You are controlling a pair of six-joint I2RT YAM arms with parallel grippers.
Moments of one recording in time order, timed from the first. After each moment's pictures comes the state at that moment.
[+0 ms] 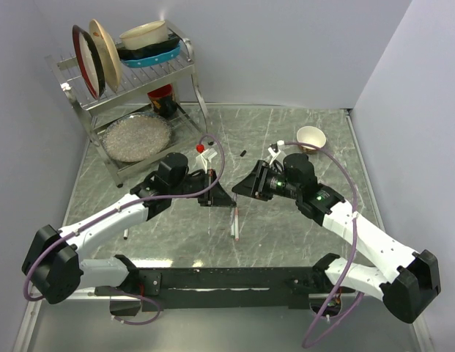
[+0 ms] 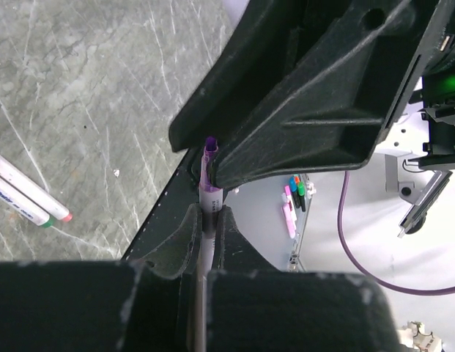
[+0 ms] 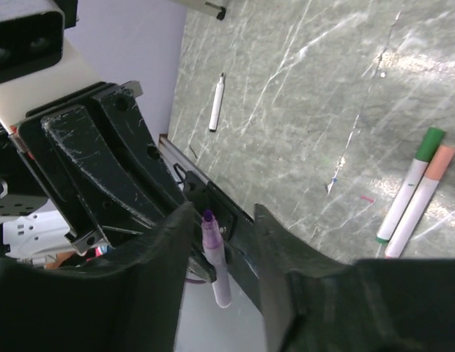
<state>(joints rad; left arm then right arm) -0.69 1.22 0.82 0.03 0.70 -0.83 0.61 1.04 0.81 -0.18 -0.40 0.92</state>
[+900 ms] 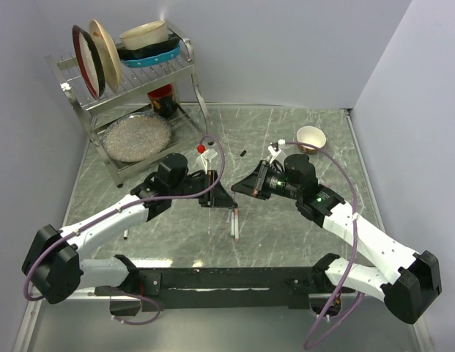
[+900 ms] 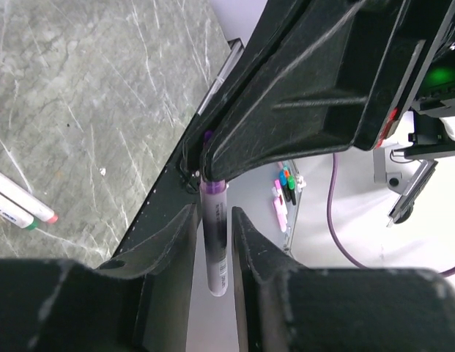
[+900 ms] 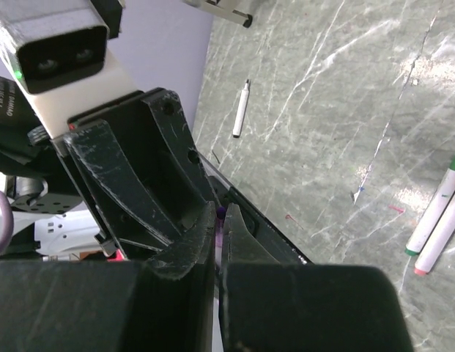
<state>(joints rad) -0.70 1.22 0.81 0.07 0.74 -0.85 0.63 1.03 0.80 -0.12 -0.40 0.98</state>
